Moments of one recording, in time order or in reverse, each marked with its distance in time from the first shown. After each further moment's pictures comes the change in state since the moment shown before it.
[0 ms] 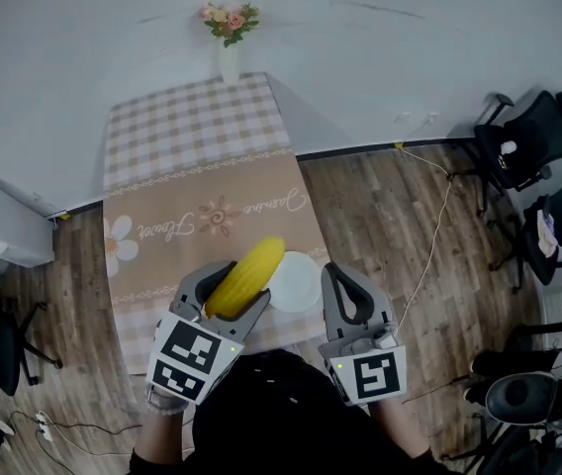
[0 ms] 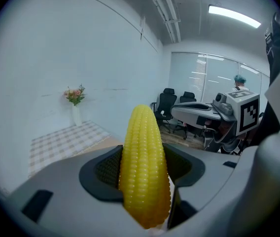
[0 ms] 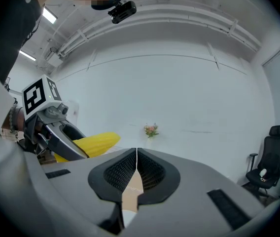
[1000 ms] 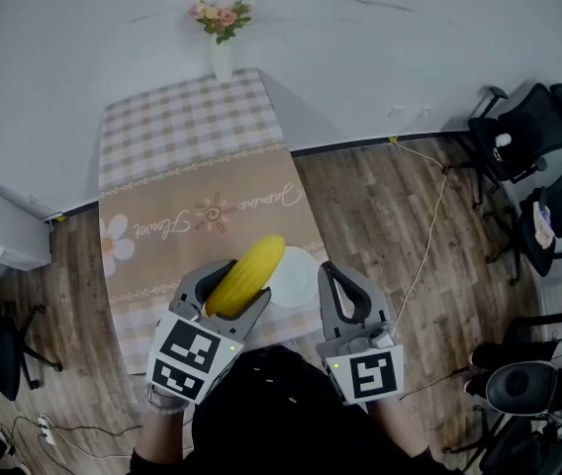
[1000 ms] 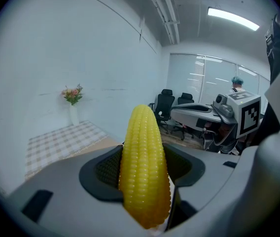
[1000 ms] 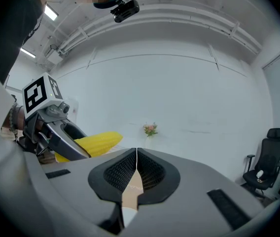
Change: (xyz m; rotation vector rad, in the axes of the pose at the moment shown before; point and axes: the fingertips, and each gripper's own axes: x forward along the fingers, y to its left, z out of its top) left arm 0.002 -0.008 -0.003 -0.003 -0.009 -0.025; right arm -0.007 0.008 -0.005 -0.030 0.016 0.010
